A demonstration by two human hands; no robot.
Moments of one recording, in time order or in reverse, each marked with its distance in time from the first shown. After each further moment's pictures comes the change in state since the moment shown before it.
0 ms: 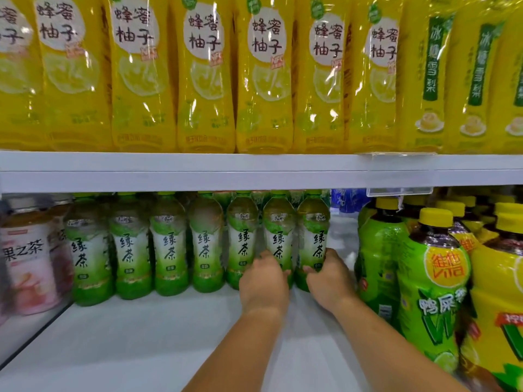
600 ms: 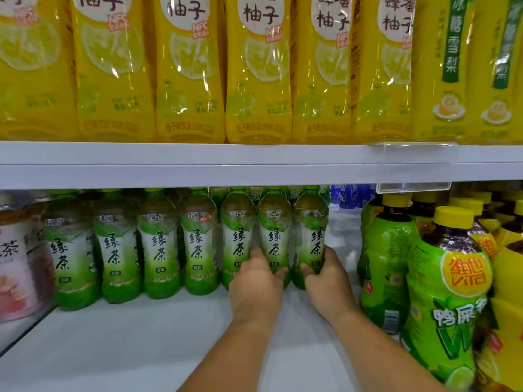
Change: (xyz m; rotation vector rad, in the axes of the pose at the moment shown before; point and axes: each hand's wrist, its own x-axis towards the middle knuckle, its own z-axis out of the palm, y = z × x) left_hand 0.005 -0.009 0.006 -0.192 0.063 -0.076; right_hand 0.009 0.018 0.018 0.197 0.015 -0.105
